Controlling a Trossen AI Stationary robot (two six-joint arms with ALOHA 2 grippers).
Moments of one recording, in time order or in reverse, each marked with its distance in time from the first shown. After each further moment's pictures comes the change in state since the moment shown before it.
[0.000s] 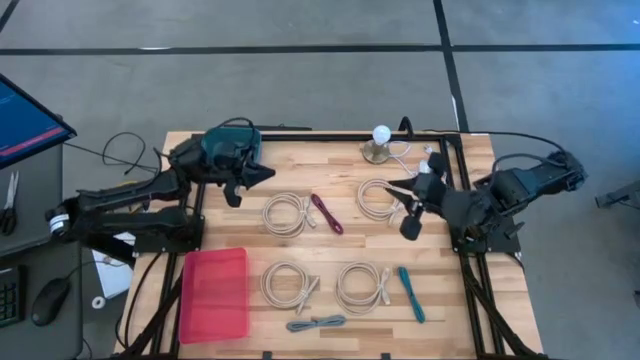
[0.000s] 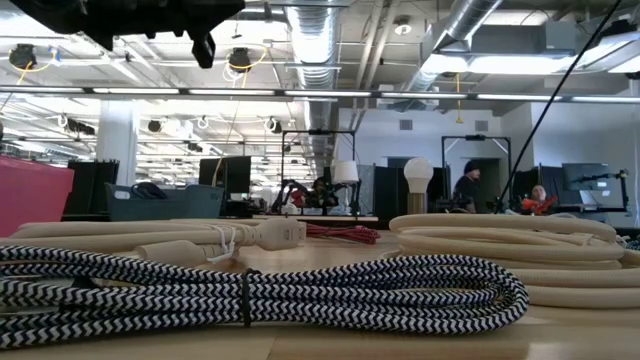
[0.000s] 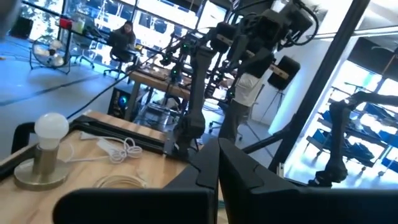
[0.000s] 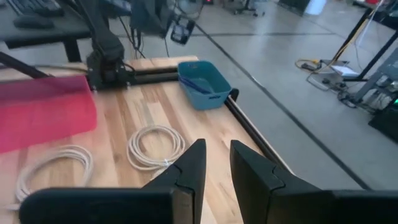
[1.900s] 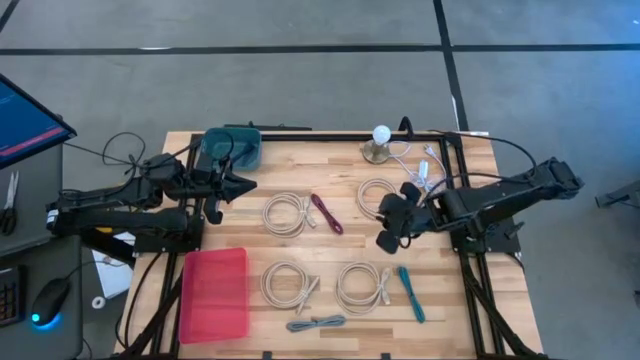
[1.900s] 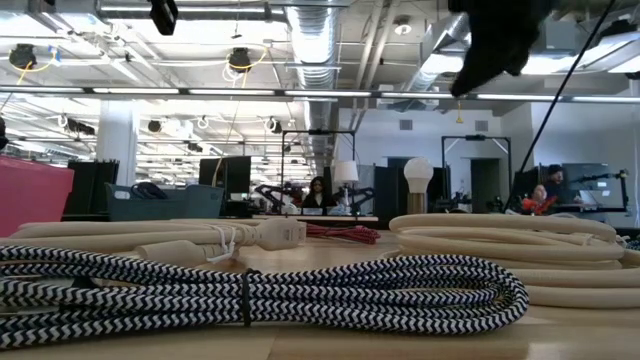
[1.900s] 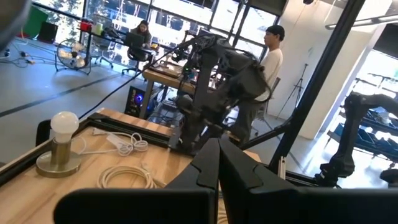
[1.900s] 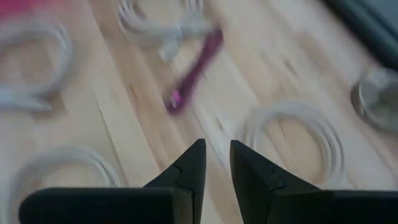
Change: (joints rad) left arm -0.281 -0.262 0.083 -0.396 -0.353 0.079; right arm -0.211 0.108 -0.373 0.031 -0.418 0.282
